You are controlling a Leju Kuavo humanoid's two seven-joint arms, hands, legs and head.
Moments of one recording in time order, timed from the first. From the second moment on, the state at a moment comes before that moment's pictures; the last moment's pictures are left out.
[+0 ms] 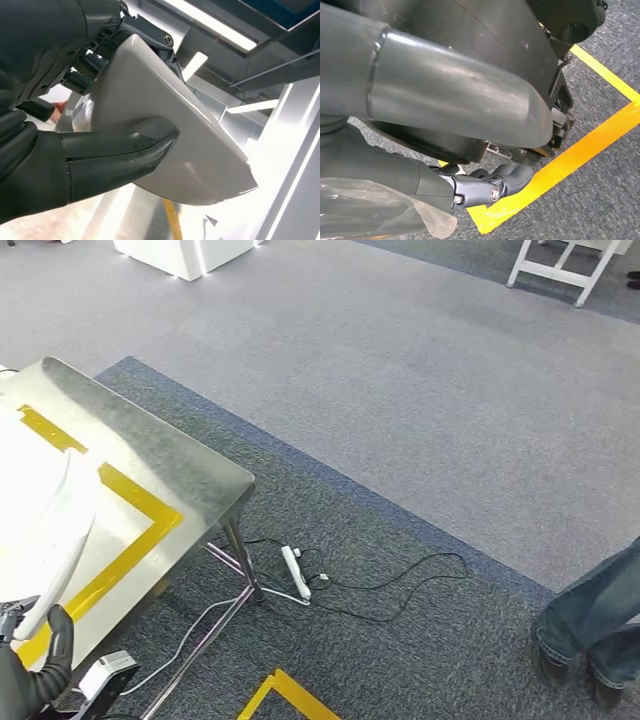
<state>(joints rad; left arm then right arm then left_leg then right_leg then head) 0.34 -0.17 0.15 -1.86 -0.94 0.70 -0.57 0.01 0.14 0.58 -0.18 -0.43 -0.15 -0.34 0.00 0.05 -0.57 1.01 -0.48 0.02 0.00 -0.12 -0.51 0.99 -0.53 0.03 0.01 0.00</state>
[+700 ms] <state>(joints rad) 0.32 -0.17 0.15 -1.86 -0.96 0.70 -0.57 0.02 0.14 0.58 -0.18 -0.43 -0.15 -0.34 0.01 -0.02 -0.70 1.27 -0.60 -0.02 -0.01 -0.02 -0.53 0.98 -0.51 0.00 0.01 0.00</state>
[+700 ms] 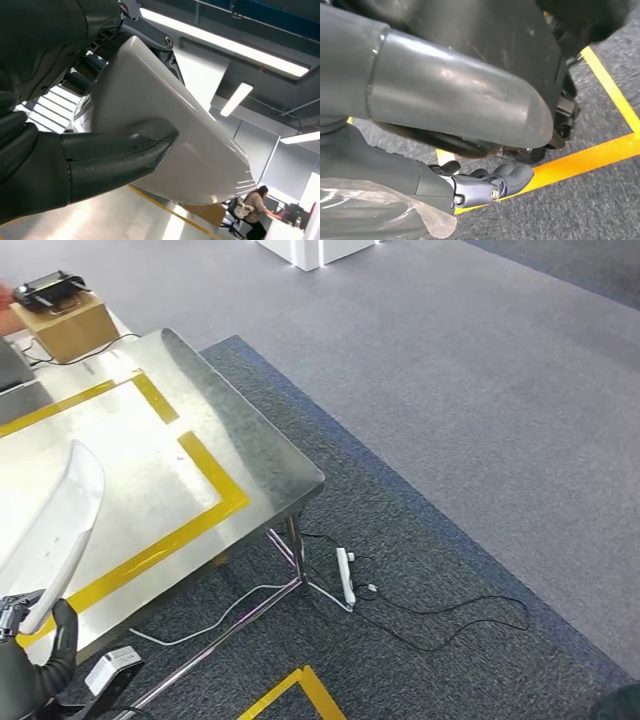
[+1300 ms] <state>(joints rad) 0.31 -0.17 0.14 -1.85 -0.96 0.70 -0.55 0.02 0.14 0.58 -0.18 -0.44 -0.15 -0.34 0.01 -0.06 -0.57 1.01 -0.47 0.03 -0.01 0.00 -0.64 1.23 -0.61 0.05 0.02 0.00</state>
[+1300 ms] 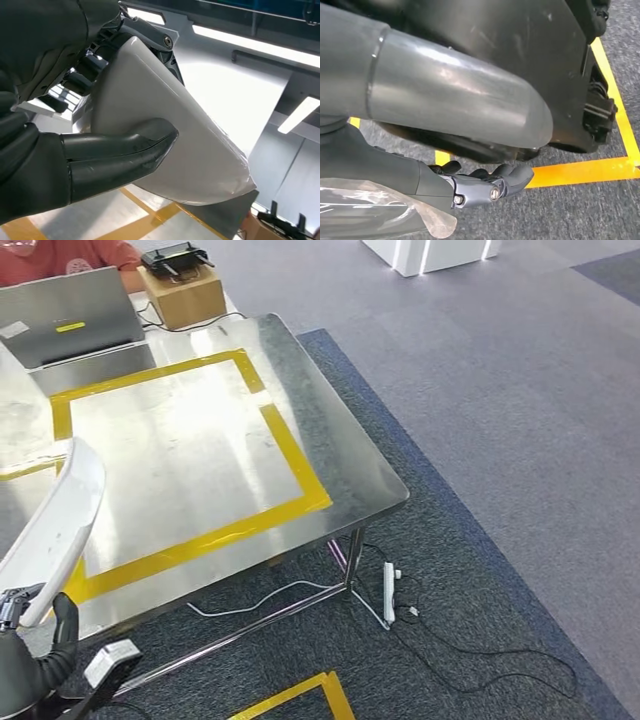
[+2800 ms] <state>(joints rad) 0.31 -0.15 0.12 -1.83 -1.00 0.70 -0.54 0.02 0.13 0.58 -0.18 -0.45 -0.15 -0.35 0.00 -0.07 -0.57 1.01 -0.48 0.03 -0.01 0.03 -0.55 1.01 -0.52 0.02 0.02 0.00</state>
